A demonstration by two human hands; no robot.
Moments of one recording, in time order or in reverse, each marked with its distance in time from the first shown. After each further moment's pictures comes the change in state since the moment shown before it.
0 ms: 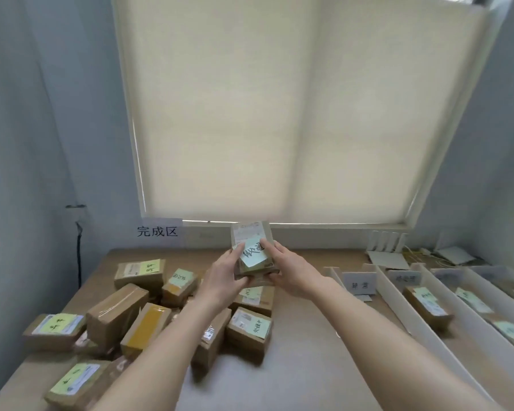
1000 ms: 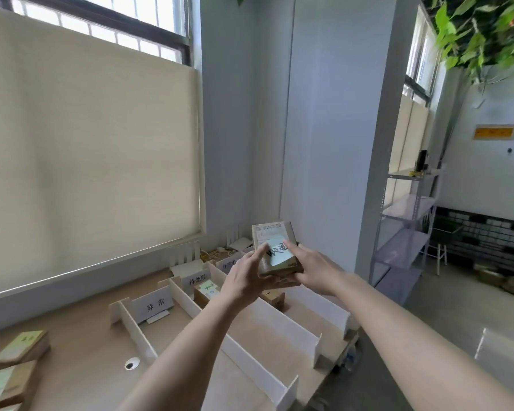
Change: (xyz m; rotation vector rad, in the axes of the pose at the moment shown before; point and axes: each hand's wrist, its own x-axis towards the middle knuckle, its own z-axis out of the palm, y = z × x) left_hand -0.140 0.576 0.306 -0.231 -0.383 0.686; right_hand -0.564 0.346 -0.229 -0.138 0.335 0.684
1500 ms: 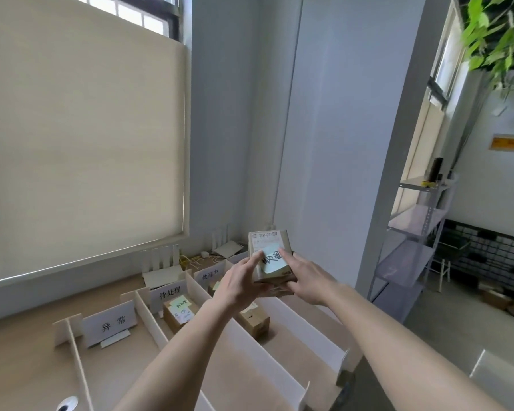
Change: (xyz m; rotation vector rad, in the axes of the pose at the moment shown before) left_hand 0.189 -0.055 0.103 0.034 -0.026 -0.056; right_hand 0.170 0.131 0.017 -0.024 -0.067 0.011
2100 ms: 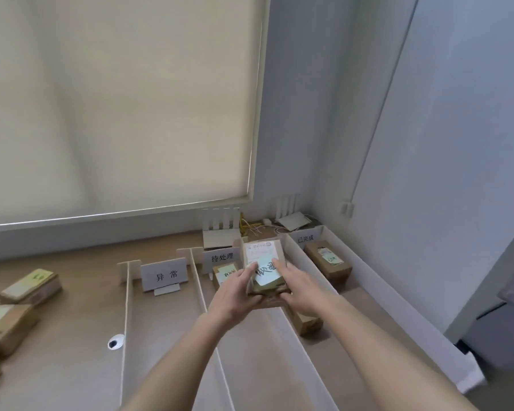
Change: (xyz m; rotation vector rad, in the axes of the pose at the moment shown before) left_hand 0.042 -0.170 0.082 0.066 0.014 -0.418; right_hand 0.198 0.020 0.168 0.008 -0.282 -0.312
